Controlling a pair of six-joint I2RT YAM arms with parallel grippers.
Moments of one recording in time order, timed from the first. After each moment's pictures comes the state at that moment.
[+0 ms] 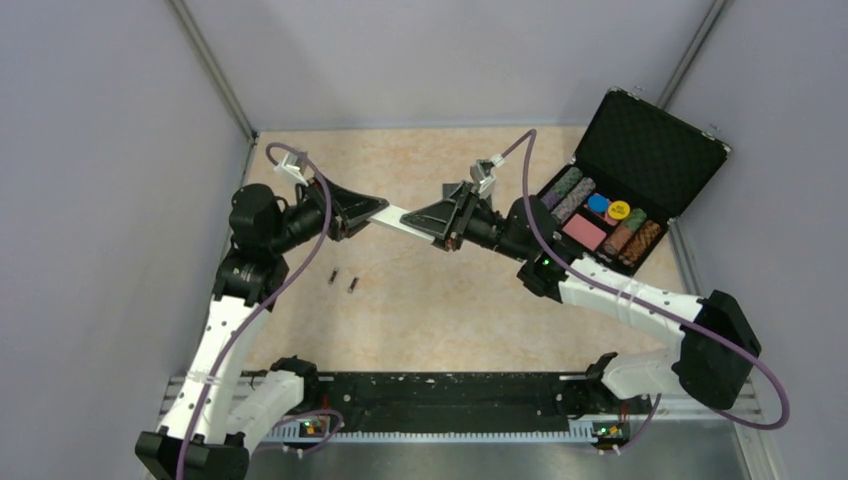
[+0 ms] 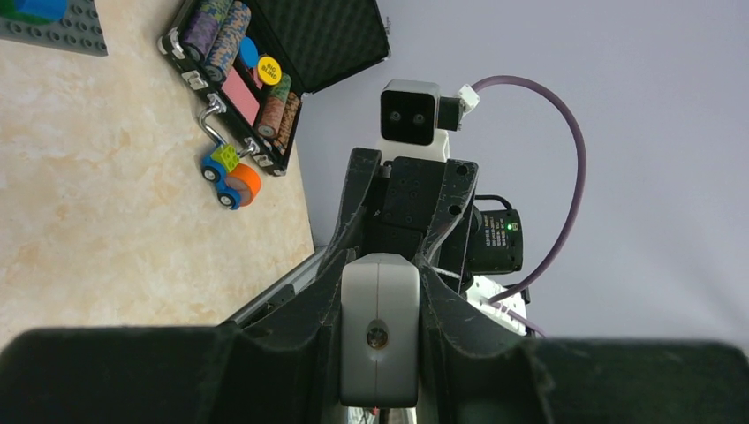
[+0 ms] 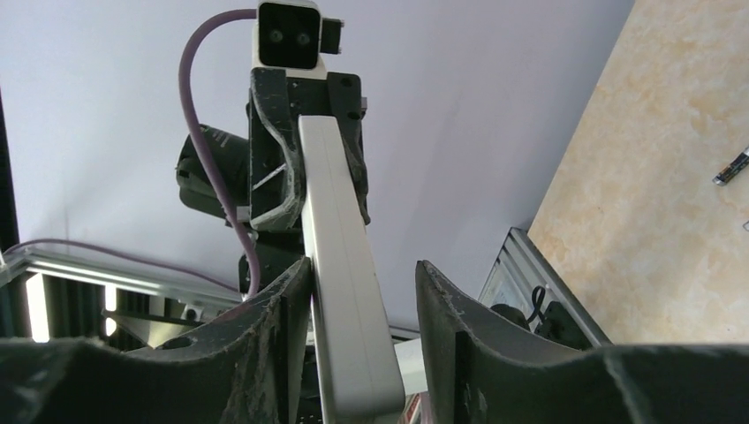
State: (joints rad) left arm -0.19 0.88 0.98 -0.18 0.72 -1.24; right arm 0.85 1.29 0.89 0.52 -0.31 1.34
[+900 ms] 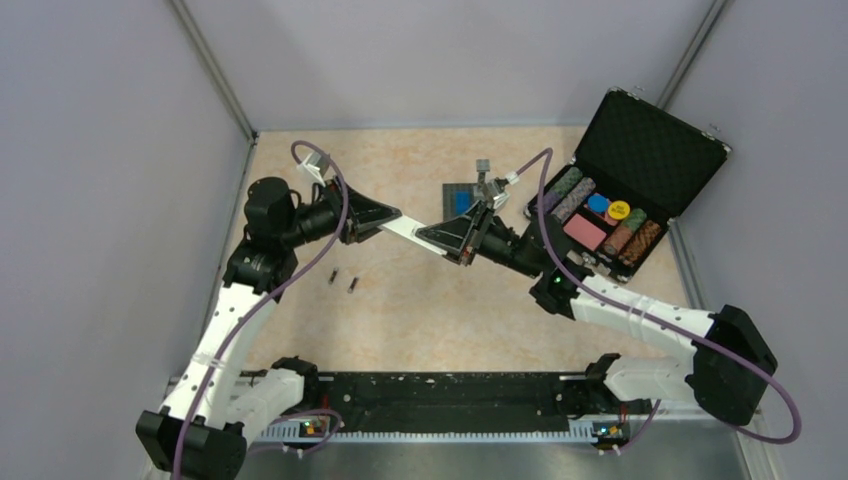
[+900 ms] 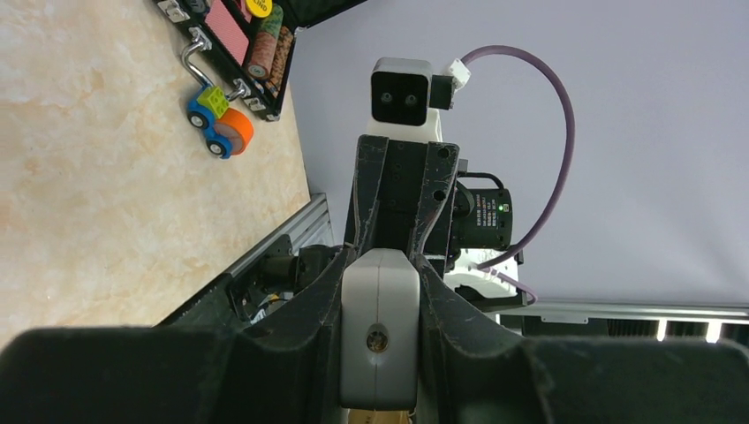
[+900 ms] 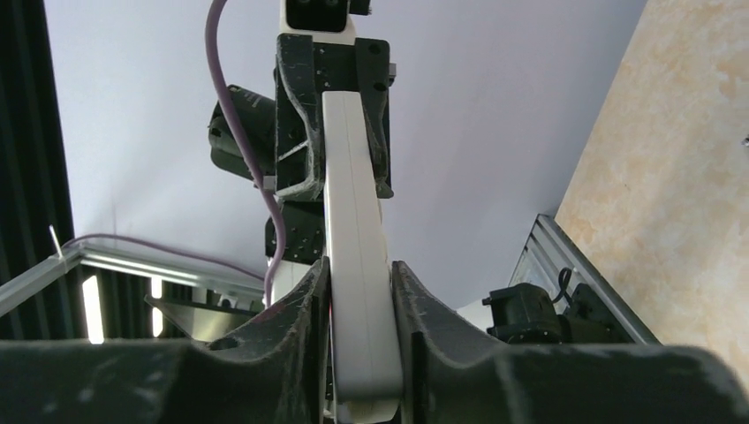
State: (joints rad) left arm -0.22 0.94 0.98 -0.18 0.81 -1.23; right arm 0.84 1.19 0.72 0.64 -0.31 1.44
